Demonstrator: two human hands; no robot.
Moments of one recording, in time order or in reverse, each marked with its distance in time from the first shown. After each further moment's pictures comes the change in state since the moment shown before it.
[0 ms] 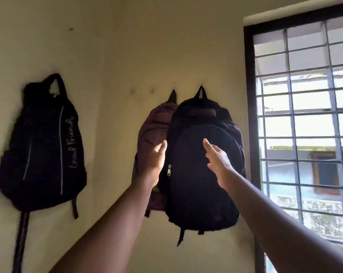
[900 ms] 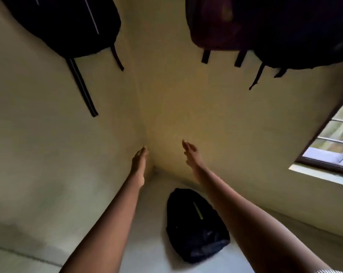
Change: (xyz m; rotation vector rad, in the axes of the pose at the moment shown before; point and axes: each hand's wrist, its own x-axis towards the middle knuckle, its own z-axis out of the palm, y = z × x) left_hand -0.238 -0.350 -0.269 0.114 0.207 -0.962; right_hand -0.234 0.339 0.273 -0.061 -0.295 0.765
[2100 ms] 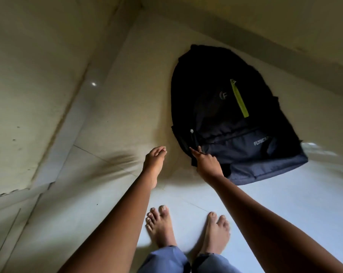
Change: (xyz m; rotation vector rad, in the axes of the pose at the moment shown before) left_hand 0.225 -0.635 0.009 0.236 -0.051 -0.780; right_hand 0.181 0.686 0.119 -1.204 -0.559 0.308
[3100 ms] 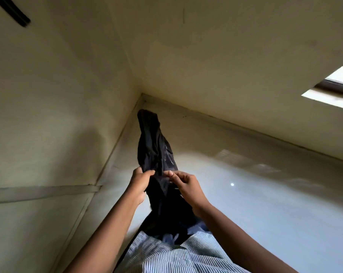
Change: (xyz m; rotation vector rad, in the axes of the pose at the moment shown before) left_hand -0.553 0.132 -0.072 -0.075 0.043 0.169; right_hand -0.528 -0.100 -0.272 1.293 0.104 -0.171
